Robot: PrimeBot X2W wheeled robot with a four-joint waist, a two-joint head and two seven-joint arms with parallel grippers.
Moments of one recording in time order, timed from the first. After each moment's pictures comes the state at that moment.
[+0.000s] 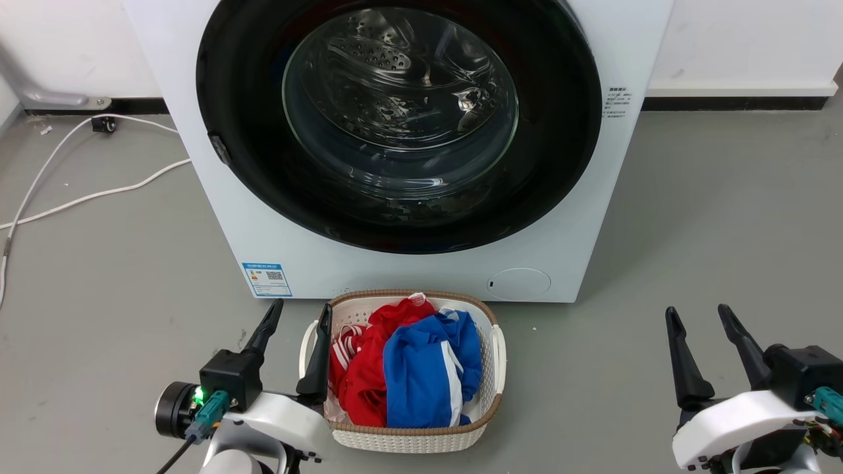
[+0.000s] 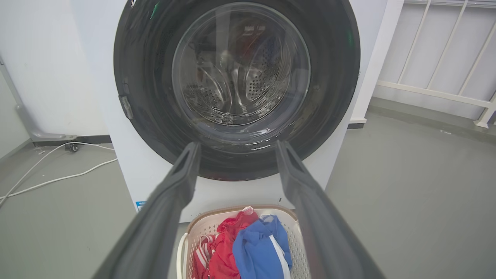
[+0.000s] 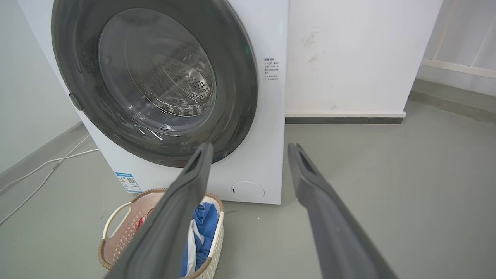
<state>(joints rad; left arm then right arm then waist) -0.13 0.10 -0.15 0.28 -0.18 -0.10 -0.26 0.02 -0.05 -0.06 -0.01 0.11 0.13 0.00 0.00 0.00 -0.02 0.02</state>
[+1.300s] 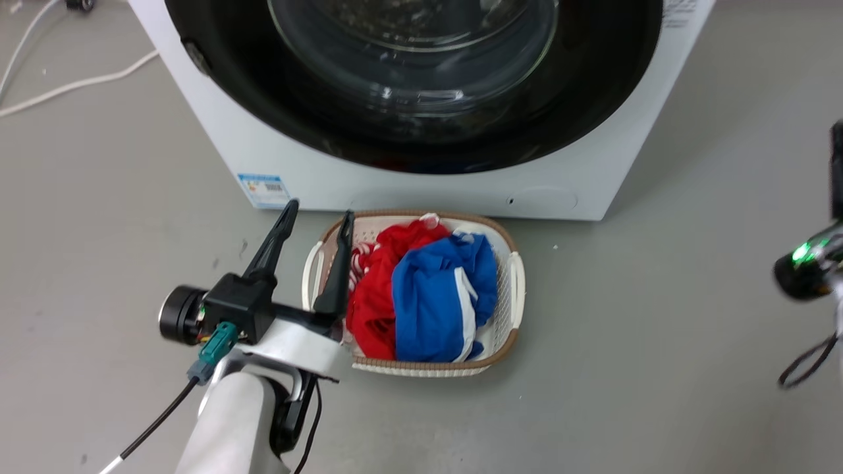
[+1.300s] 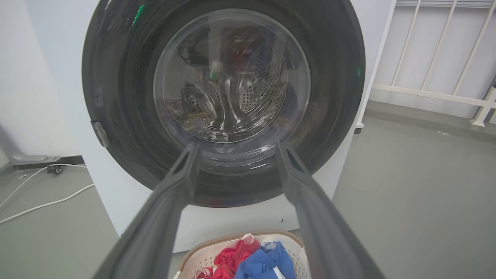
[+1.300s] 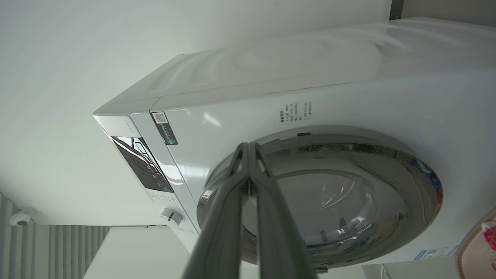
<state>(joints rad) -0.29 0.08 -0.16 0.18 -0.13 -0.12 -0.26 -0.58 -0.26 -0.21 0.58 1.88 0.13 0.18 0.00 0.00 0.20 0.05</state>
